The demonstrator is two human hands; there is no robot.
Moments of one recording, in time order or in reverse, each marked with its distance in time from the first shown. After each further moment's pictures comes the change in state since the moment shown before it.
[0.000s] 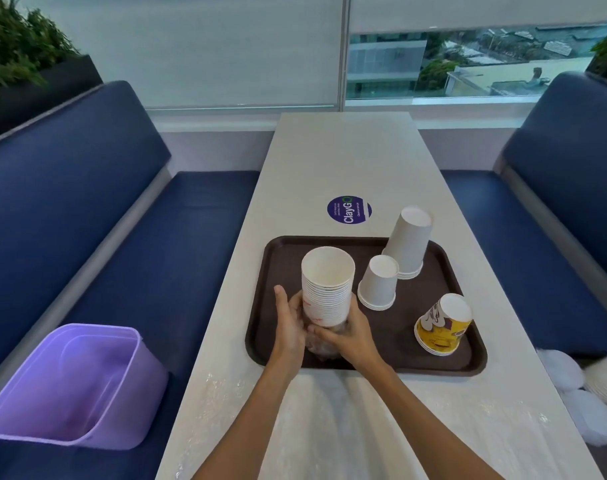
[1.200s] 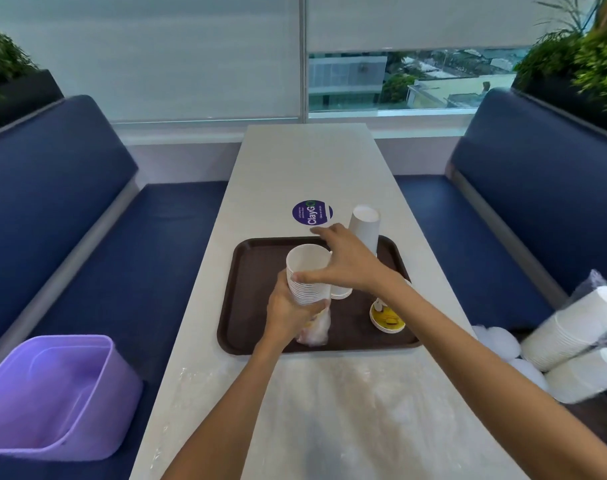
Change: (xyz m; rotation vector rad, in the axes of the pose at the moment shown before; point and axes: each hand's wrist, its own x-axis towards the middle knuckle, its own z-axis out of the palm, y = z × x) left_hand -0.012 -0.006 0.037 0.767 0.065 0.357; right_hand 0.001 -0.158 -0.085 -0.763 -0.144 -0.145
